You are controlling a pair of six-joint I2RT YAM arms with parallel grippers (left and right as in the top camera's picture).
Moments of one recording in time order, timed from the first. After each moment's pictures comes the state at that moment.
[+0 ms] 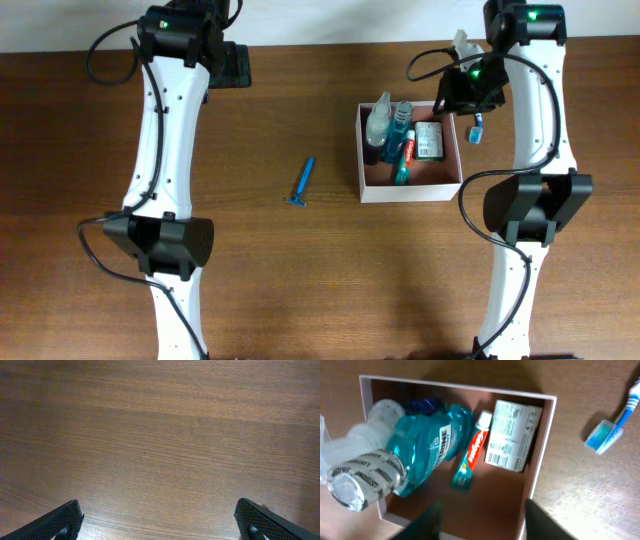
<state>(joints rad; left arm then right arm) -0.19 2.27 2.65 -1.50 -0.29 -0.23 -0.05 2.43 2.64 -1.68 -0.29 -0.13</state>
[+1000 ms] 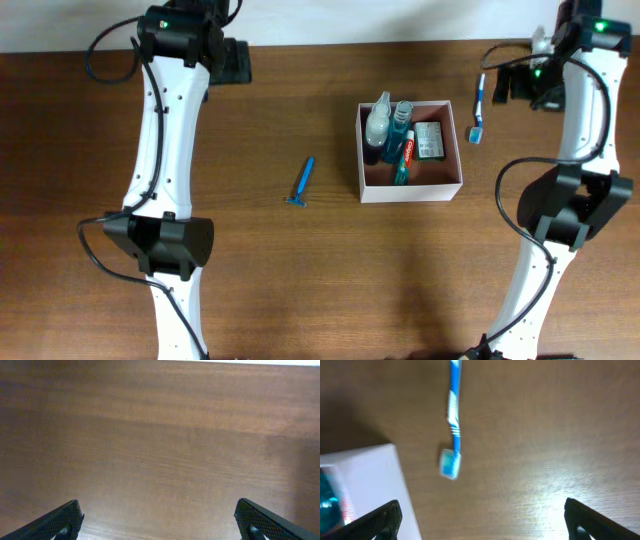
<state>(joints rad) -0.19 2.27 2.65 -1.45 -0.29 -0.23 -0.28 2.47 2.56 -1.46 -0.07 -0.08</state>
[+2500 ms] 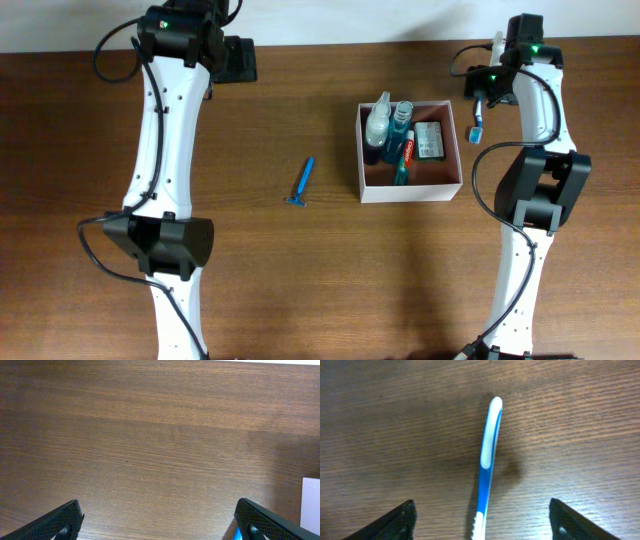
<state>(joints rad) -0.19 2.27 2.65 -1.45 -0.21 -0.23 -0.19 2.66 2.50 -1.01 -0.06 -0.03</state>
